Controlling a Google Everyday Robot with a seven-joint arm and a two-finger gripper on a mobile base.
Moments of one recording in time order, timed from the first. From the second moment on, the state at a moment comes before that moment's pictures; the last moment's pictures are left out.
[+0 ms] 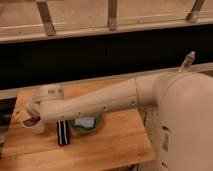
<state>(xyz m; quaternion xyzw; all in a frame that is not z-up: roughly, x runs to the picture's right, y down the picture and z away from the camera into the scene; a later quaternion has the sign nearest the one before) -0.353 0.073 0.654 -0.19 -0.32 0.35 0.86</state>
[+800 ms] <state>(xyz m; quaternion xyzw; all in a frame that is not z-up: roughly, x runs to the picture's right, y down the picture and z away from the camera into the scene) -0.301 0.058 0.671 -0.15 -0.30 0.40 0.85</state>
